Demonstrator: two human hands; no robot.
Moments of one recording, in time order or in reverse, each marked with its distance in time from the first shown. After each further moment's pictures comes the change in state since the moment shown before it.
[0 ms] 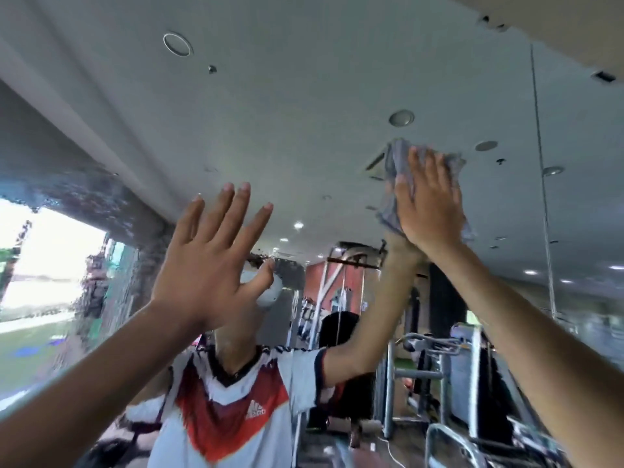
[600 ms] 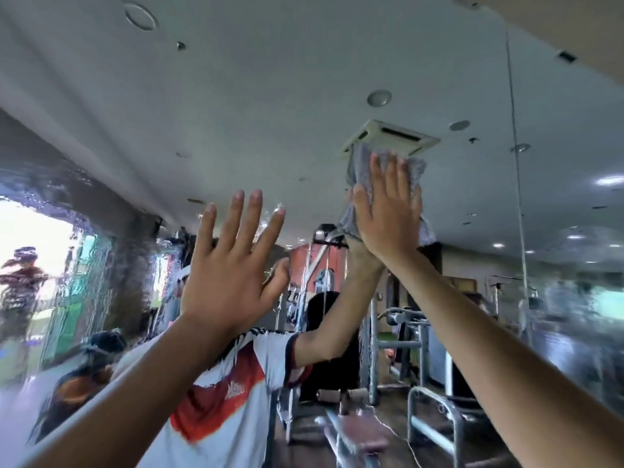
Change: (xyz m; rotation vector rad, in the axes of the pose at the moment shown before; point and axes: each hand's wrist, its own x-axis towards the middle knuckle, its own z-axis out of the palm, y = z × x) left_hand -0.025 0.020 0.011 -0.010 0.085 0.016; right_hand -0.058 -0.059 0.009 -0.028 0.052 -0.027
